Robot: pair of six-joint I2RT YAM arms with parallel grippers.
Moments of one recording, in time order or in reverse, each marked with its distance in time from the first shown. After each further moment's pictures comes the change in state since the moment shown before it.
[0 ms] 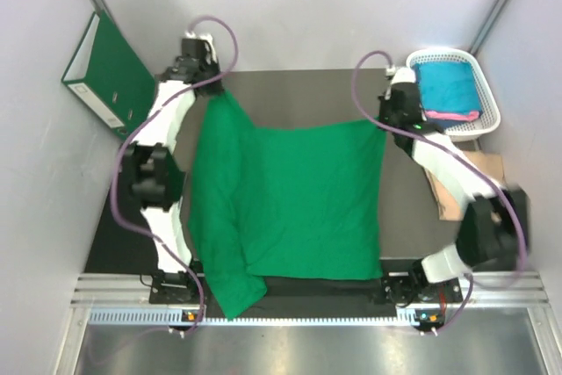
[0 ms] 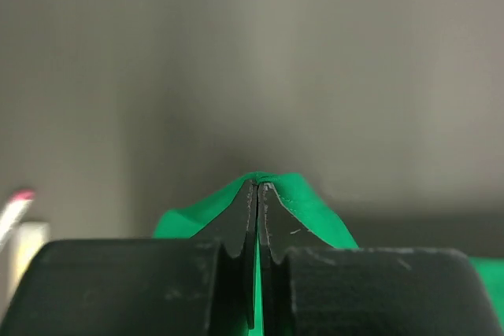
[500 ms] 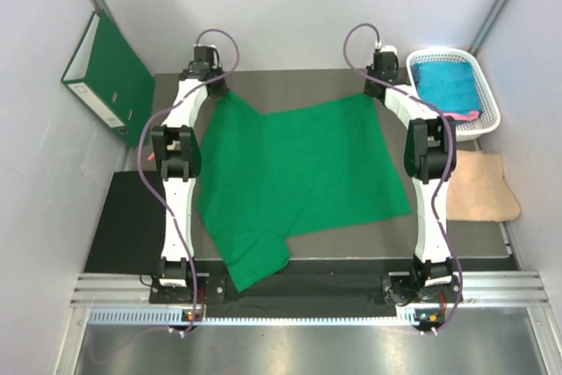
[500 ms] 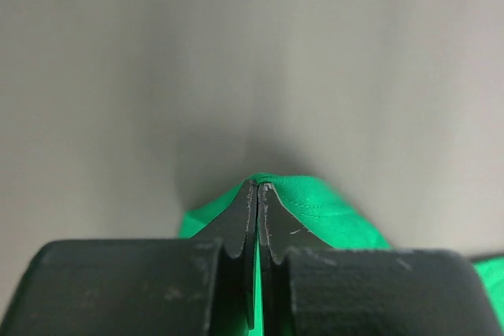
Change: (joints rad) left arm 0.050 0.672 0.550 -0.022 -0.011 -0.054; right arm -0.111 1.004 0.897 -0.051 -0.100 0.078
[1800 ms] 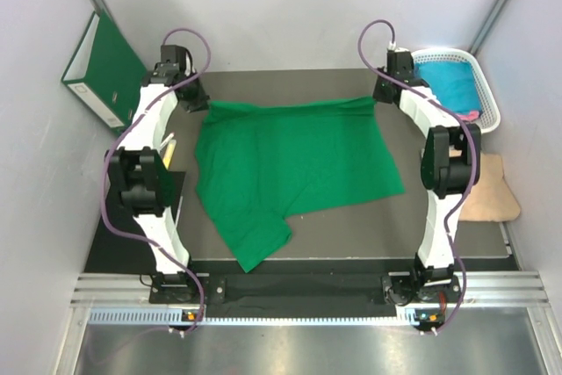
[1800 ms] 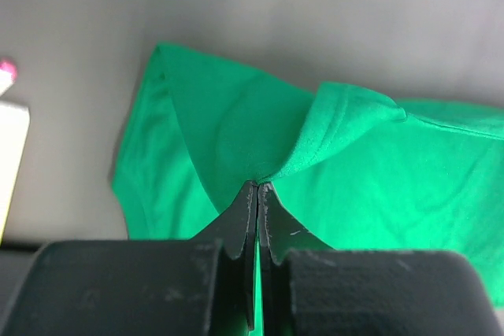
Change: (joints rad) left arm 0.050 -0.646 -0.593 -0.138 0.083 -0.162; right arm -0.029 -0.267 -0.236 -0.088 -0.072 0.076
